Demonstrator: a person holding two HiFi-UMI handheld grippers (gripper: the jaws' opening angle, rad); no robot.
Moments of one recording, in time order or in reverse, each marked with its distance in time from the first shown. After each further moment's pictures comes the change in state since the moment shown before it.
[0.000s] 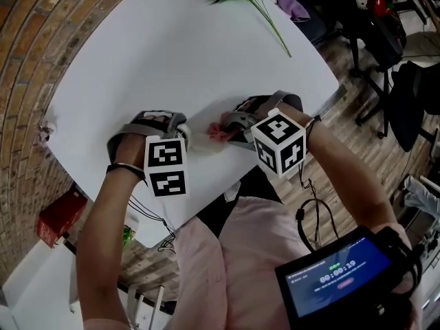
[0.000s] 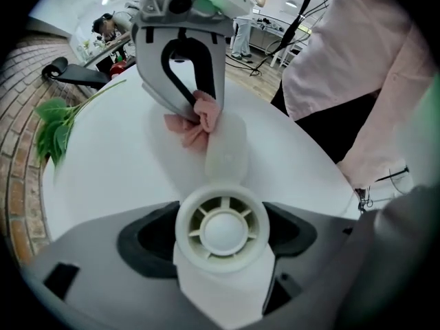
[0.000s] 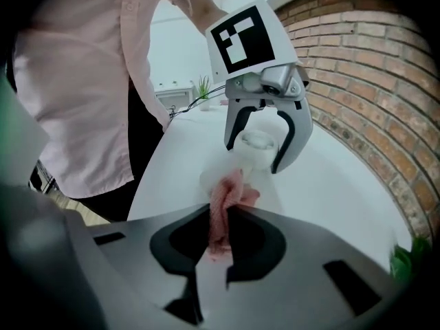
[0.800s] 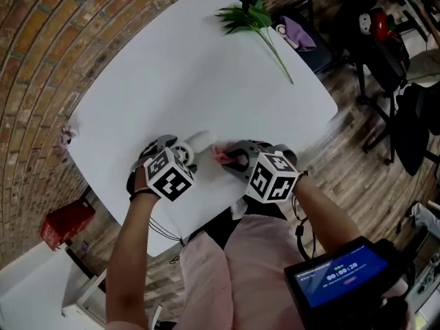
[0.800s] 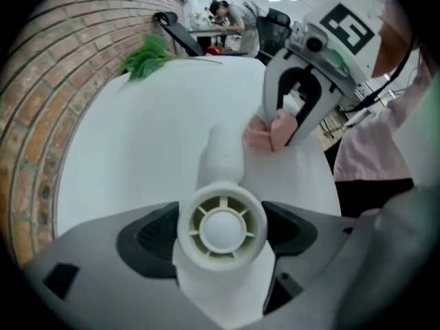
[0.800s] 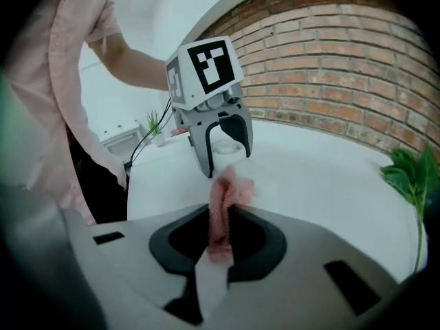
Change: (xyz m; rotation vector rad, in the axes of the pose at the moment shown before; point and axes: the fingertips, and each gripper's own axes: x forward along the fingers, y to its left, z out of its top) left arm -0.006 0.005 -0.026 -0.719 -0.098 0.149; right arm 0.005 -0.003 0.026 0.481 -0.196 -0.244
